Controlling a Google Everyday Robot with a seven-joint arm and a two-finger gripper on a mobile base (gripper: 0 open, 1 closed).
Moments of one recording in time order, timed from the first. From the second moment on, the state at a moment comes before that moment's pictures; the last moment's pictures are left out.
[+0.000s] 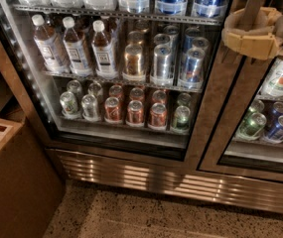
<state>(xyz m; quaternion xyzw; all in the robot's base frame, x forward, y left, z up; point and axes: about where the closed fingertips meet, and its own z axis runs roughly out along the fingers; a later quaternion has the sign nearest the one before) 0.504 -0.163 1.027 -0.53 0.56 0.31 0.56</state>
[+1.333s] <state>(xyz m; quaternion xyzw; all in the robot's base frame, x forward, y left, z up) 0.500 -0.163 1.027 -0.53 0.56 0.31 0.56</state>
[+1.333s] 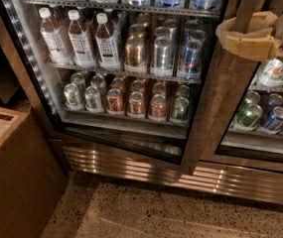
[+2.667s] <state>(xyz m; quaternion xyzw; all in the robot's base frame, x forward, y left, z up) 0.503 -0.146 1.026 -0.54 0.56 0.31 0.55</state>
